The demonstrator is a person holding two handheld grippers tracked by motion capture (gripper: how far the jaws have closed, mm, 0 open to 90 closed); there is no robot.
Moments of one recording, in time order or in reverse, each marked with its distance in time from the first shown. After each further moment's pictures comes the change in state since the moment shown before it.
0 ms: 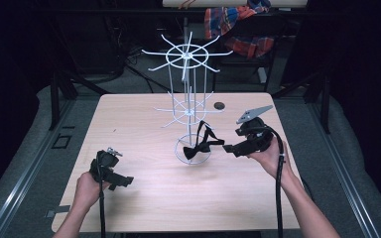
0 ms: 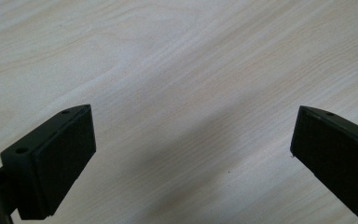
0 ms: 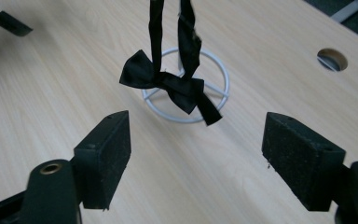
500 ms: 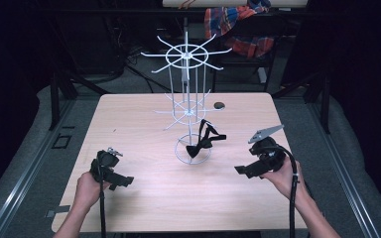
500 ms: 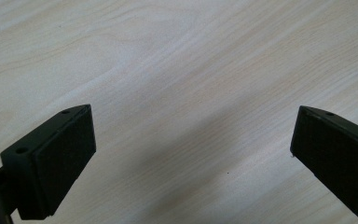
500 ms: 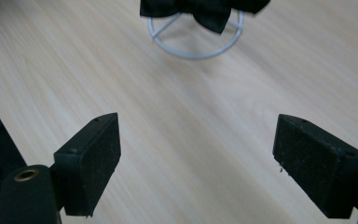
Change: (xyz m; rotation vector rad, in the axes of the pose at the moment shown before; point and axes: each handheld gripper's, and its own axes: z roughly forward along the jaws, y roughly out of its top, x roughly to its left) left arm -0.001 0.001 0.001 0.002 -0.002 -0.001; right arm 0.009 -0.056 -0.009 0.112 0.020 0.063
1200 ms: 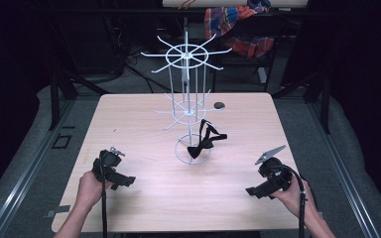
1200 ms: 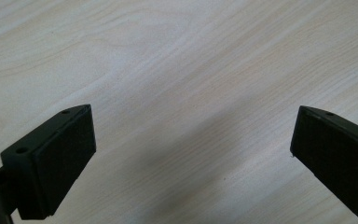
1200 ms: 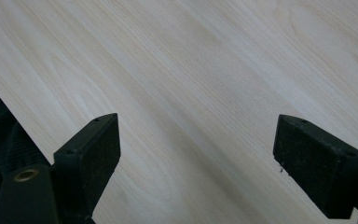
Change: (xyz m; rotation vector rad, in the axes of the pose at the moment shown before) left arm -0.003 0.004 0.003 0.002 0.002 0.012; right arm -0.003 -0.056 0.021 0.163 0.014 0.049
